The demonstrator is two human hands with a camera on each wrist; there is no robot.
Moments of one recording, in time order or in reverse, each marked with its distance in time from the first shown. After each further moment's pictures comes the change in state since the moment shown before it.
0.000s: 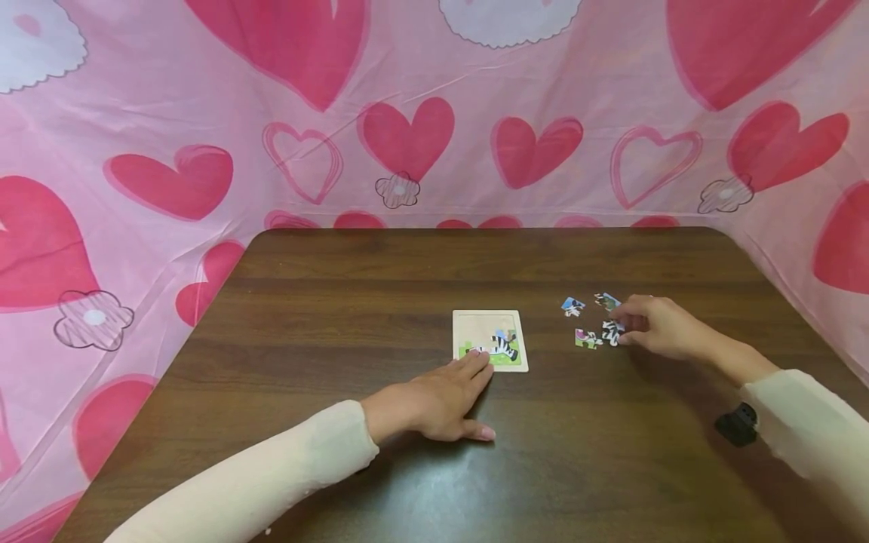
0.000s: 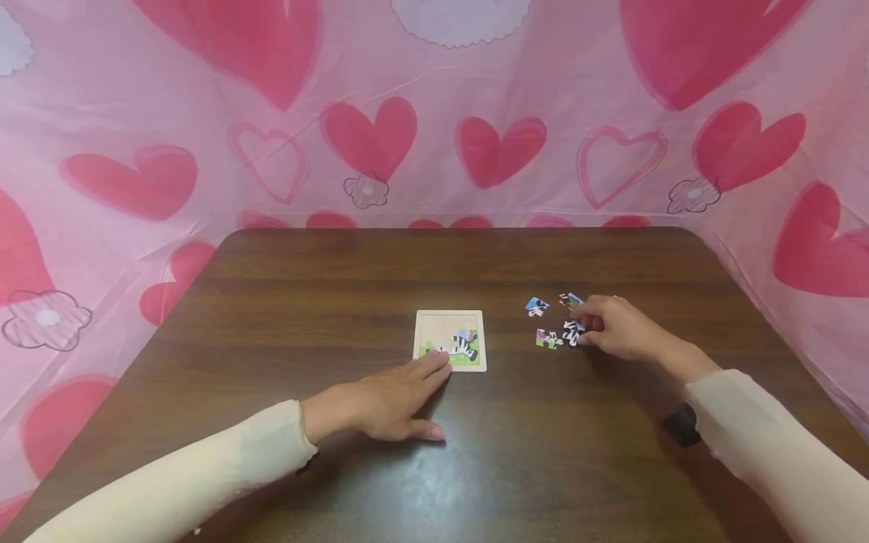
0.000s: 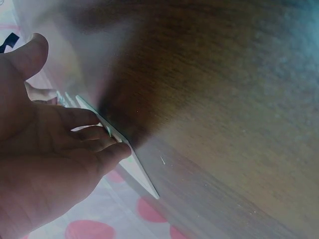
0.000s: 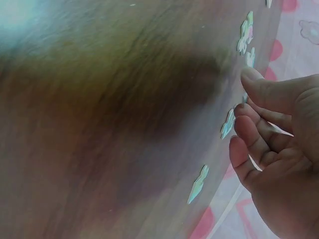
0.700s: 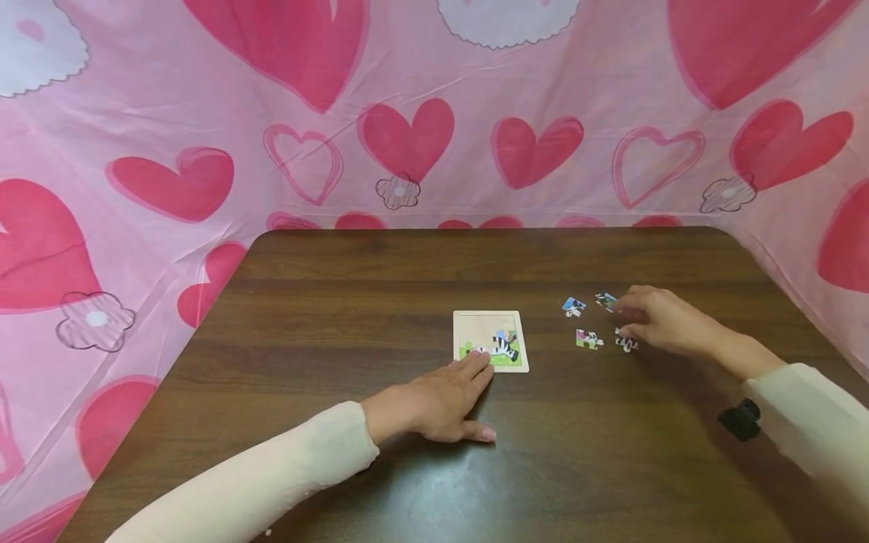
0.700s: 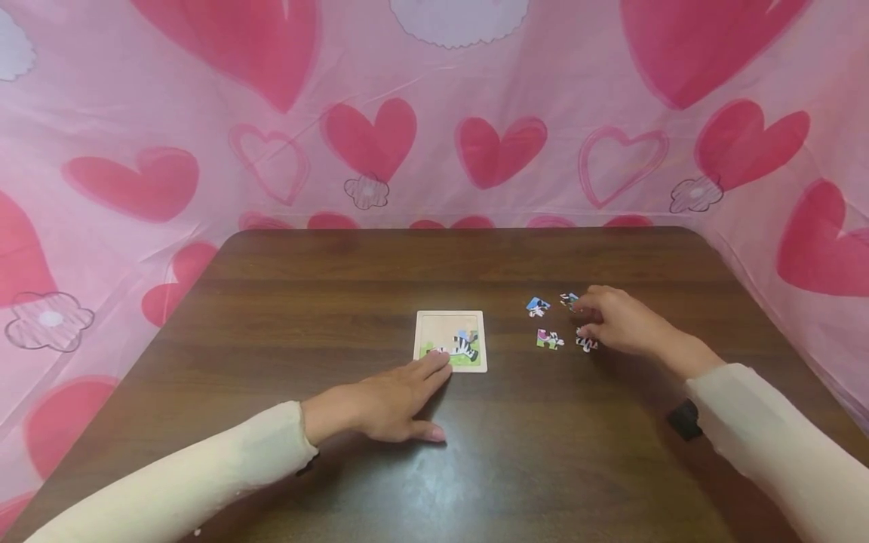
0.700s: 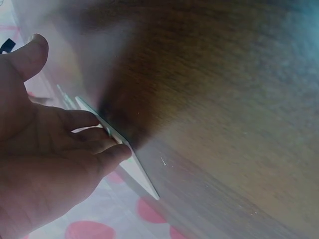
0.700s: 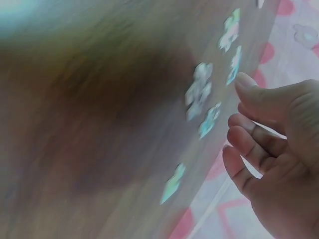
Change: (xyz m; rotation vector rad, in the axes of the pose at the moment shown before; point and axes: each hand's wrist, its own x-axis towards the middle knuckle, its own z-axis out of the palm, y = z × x) left_hand 0.001 0.000 0.001 -0.001 0.007 -0.008; right_hand 0.009 -0.003 -0.007 -0.077 -0.002 -0.051
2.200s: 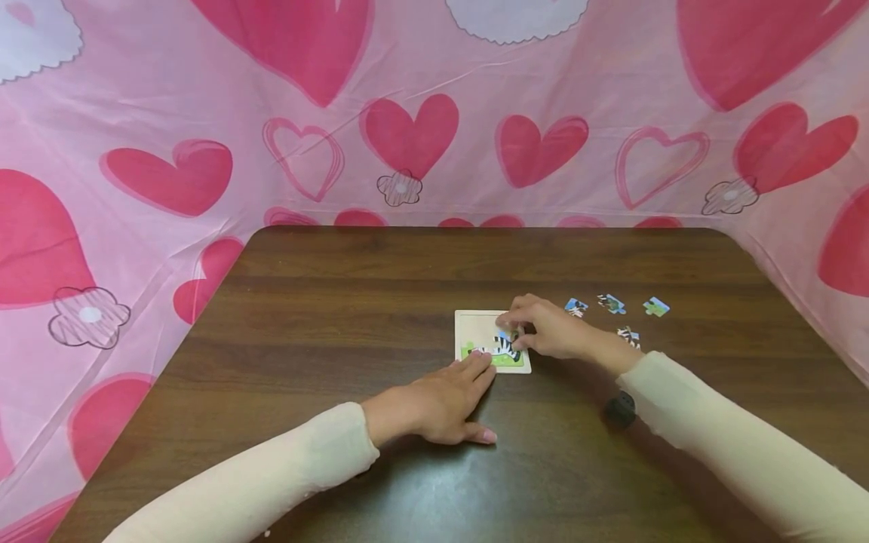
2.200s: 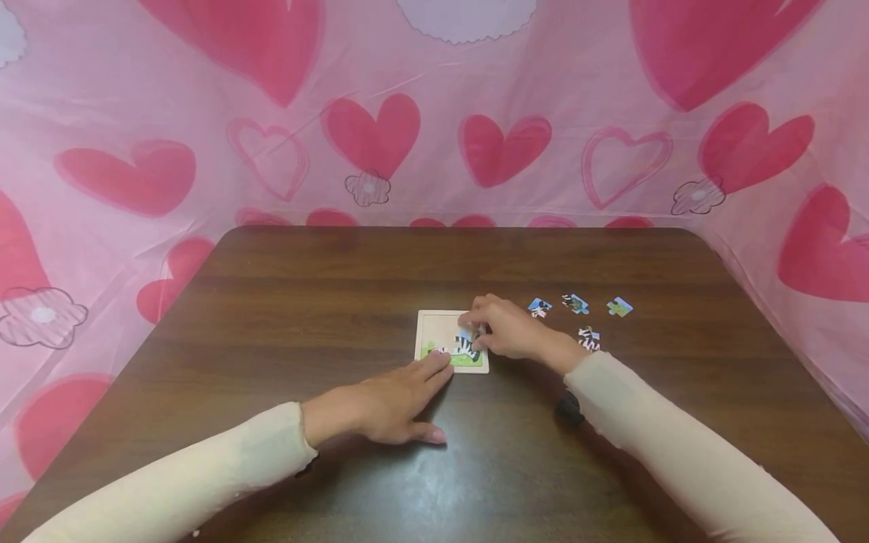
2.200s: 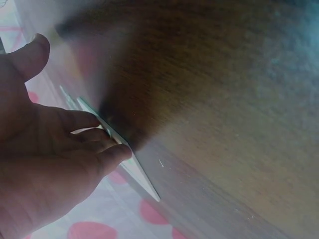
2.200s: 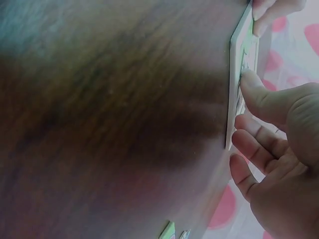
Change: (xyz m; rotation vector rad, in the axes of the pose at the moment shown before) left_hand 0.000 -0.003 0.000 -0.017 -0.008 0.014; right_hand 0.091 -0.091 0.063 0.272 -0.203 -0.059
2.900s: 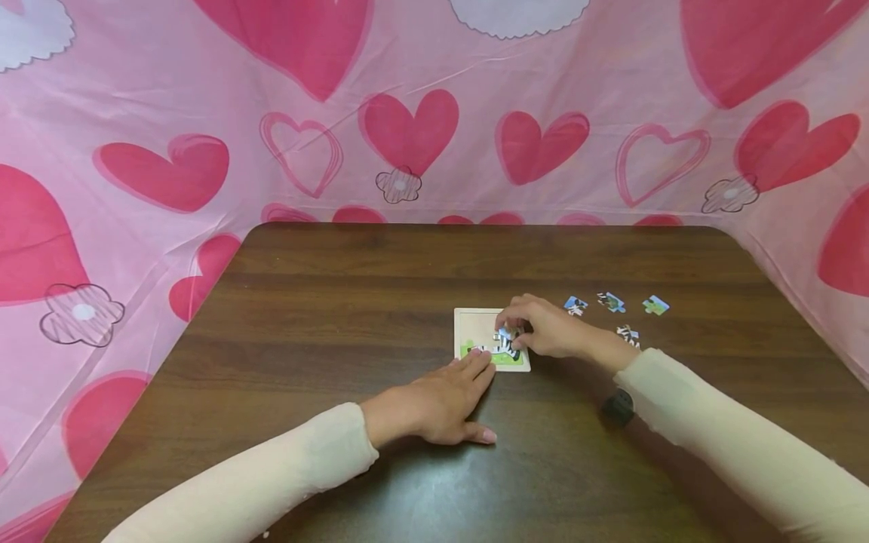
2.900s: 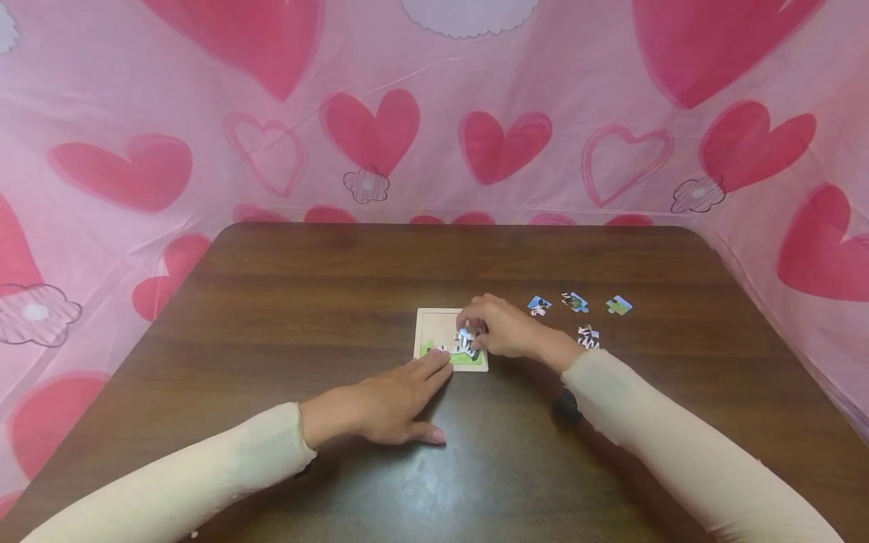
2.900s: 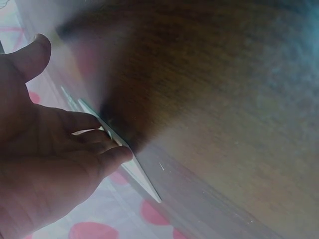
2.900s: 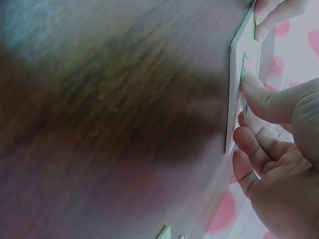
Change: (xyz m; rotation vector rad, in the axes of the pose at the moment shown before) left_hand 0.002 -0.001 0.003 0.010 0.010 0.000; right_hand 0.004 -0.004 0.002 0.004 -0.024 0.053
